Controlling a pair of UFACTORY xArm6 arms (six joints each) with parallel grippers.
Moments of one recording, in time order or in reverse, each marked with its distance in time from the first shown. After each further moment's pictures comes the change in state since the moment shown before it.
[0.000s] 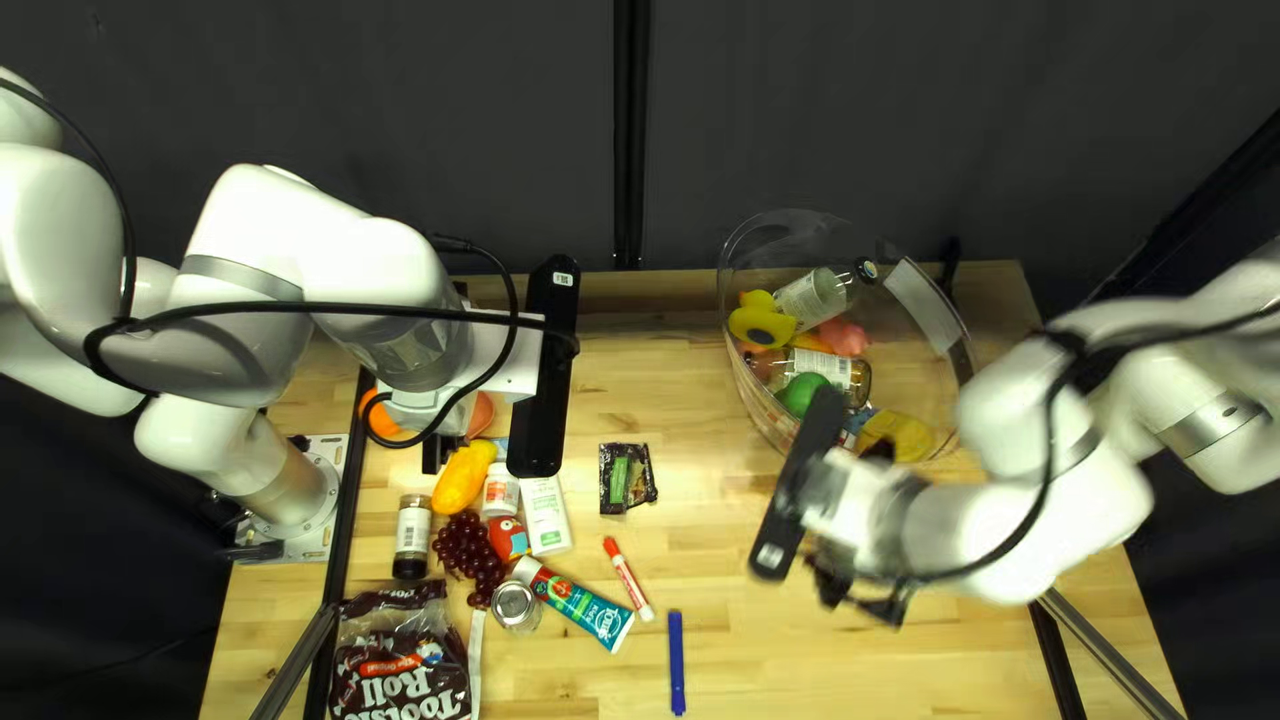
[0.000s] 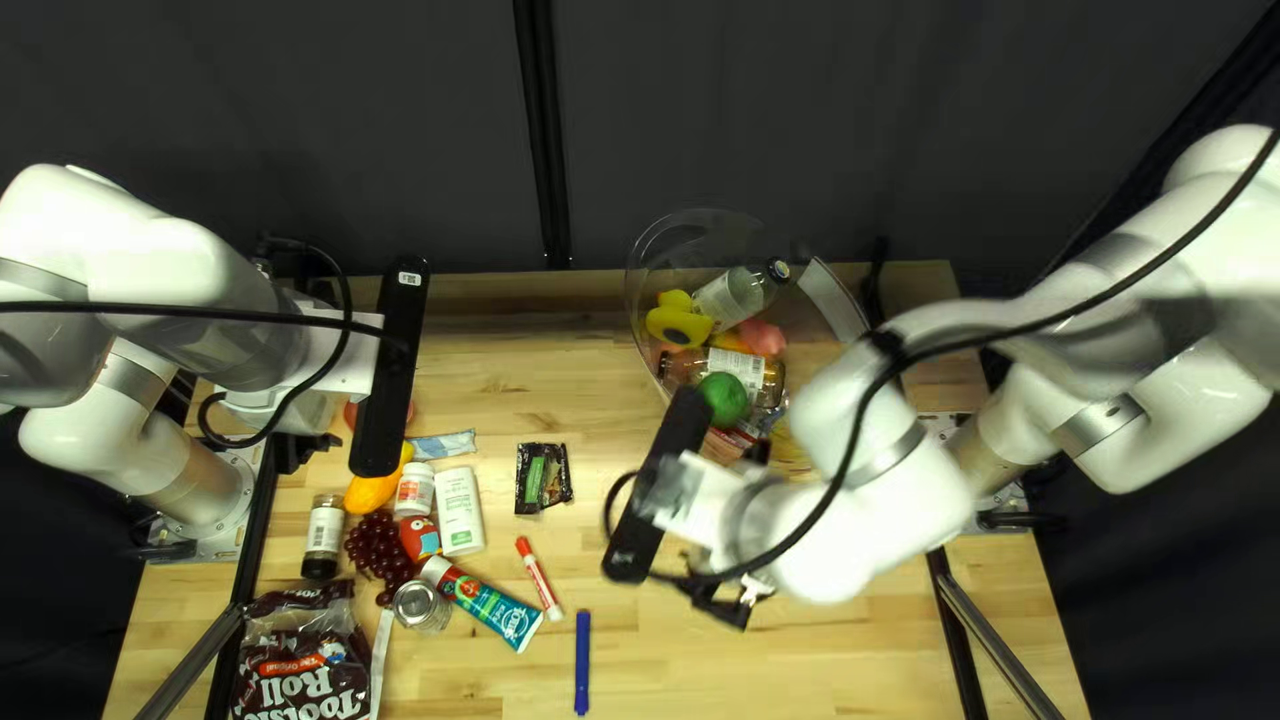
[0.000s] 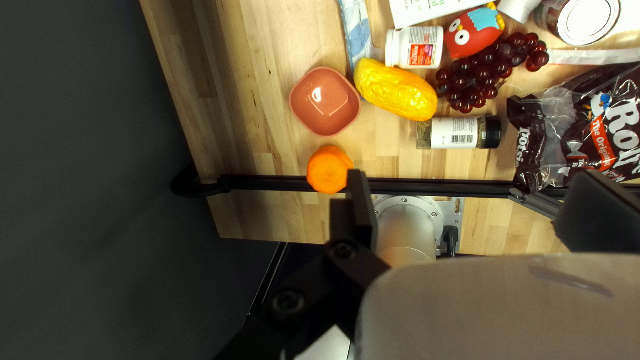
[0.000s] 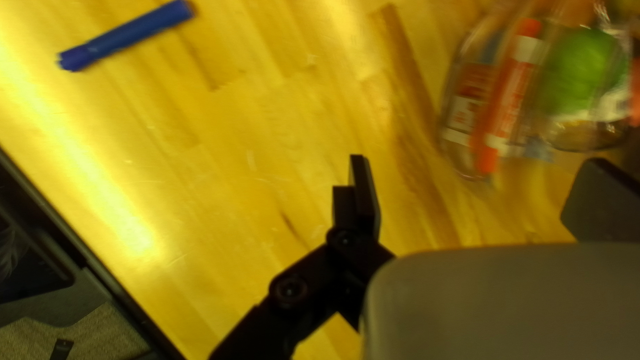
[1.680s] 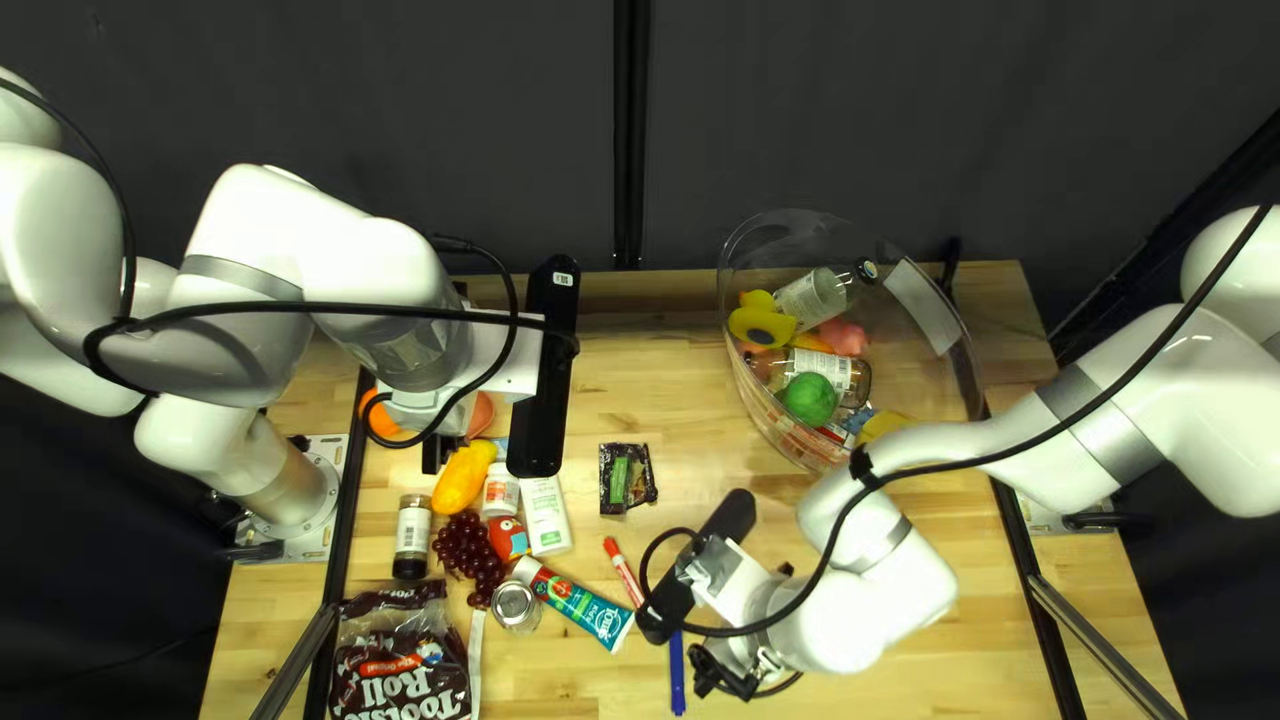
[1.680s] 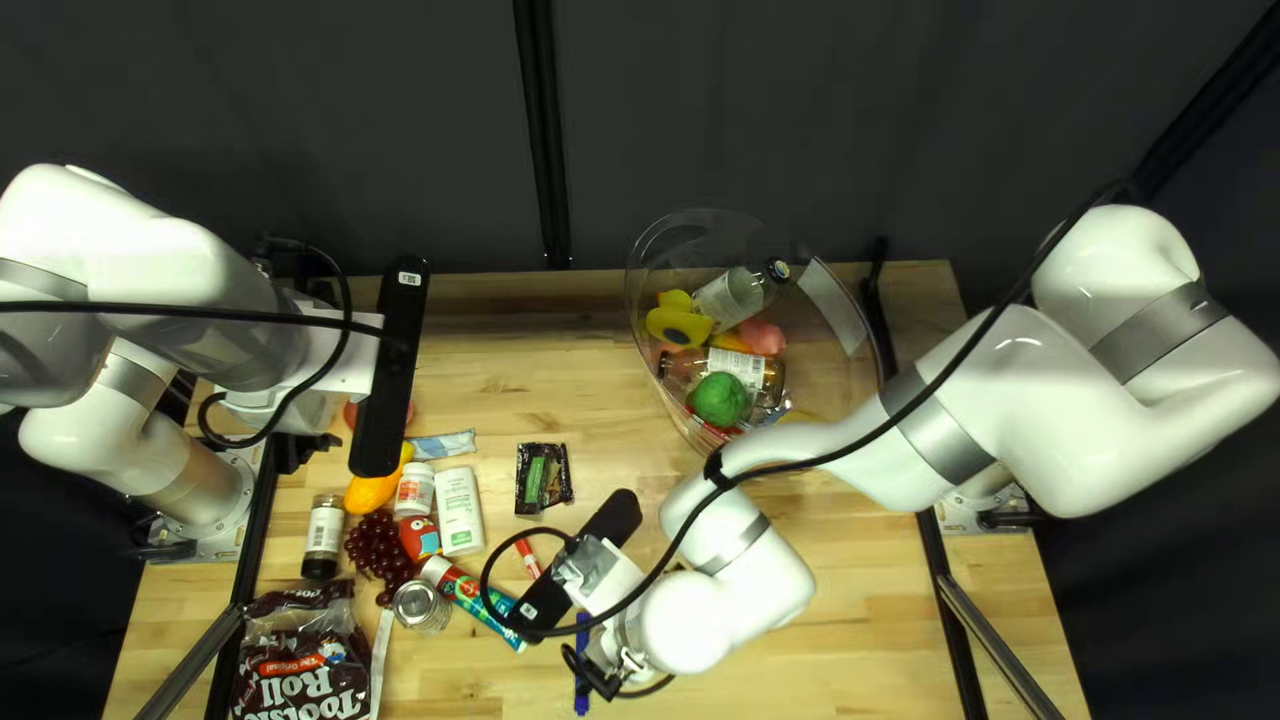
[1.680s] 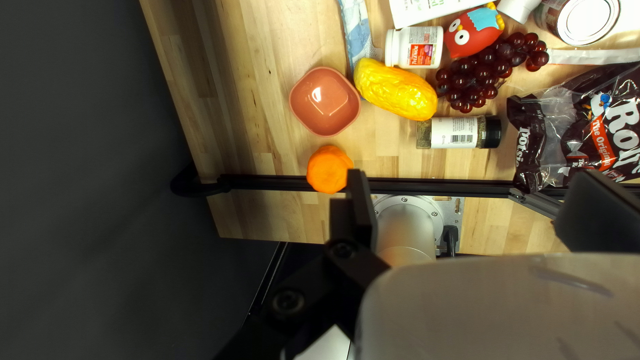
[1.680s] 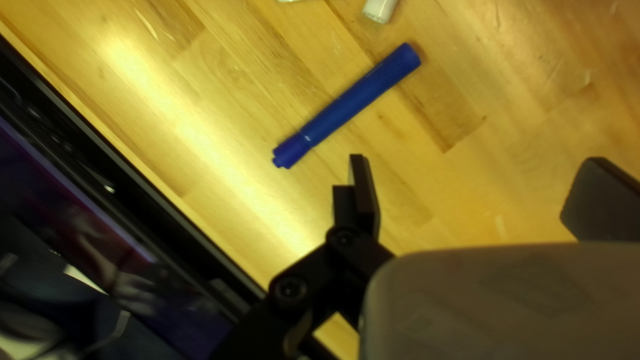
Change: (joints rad) left arm 0.000 0.000 0.000 0.000 0.000 0.000; right arm -0.031 0.302 -0.100 0.072 -0.365 0.600
